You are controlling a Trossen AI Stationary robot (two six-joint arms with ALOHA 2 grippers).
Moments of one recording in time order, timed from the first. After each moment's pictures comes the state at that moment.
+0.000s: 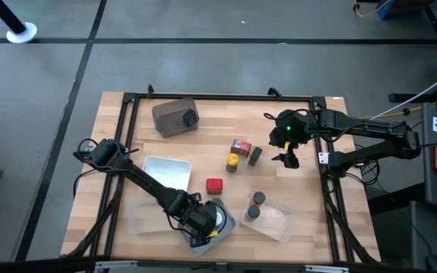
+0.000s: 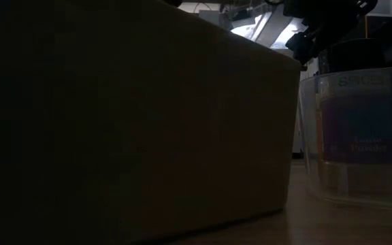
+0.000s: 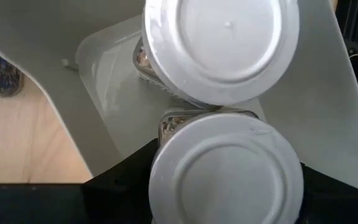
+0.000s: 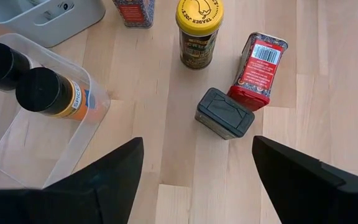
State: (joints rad) left arm -0.53 1.96 1.47 -0.69 -0.06 -0.74; right arm -0.17 1.16 1.10 -0.97 -0.20 -0.22
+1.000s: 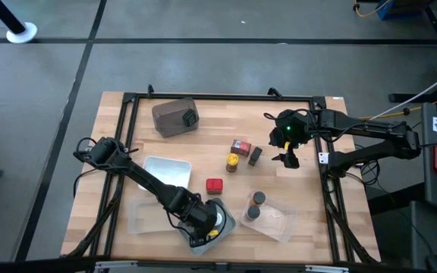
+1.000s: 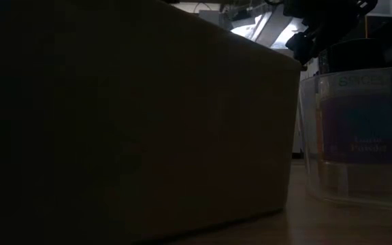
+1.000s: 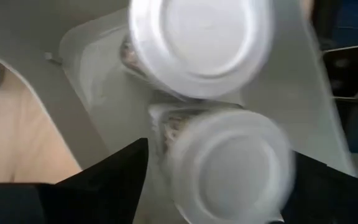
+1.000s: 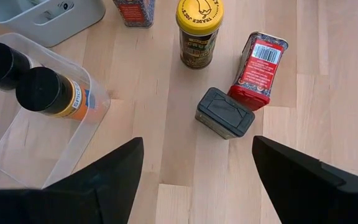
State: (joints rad) left arm -0.51 1.94 1.47 -0.69 0.02 -0.73; right arm -0.17 1.16 1.10 -0.97 -0.20 -0.22
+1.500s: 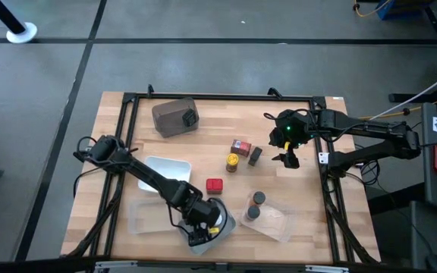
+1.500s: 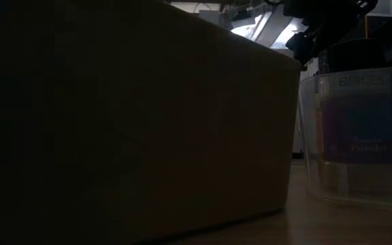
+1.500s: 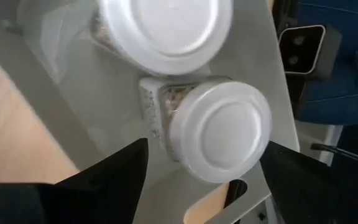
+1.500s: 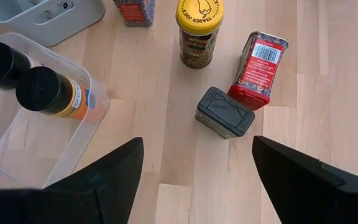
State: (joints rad) left arm -0.46 1.93 1.52 -0.77 0.21 -0.73; right arm -0.17 1.16 1.10 -0.97 -0.20 -0.22
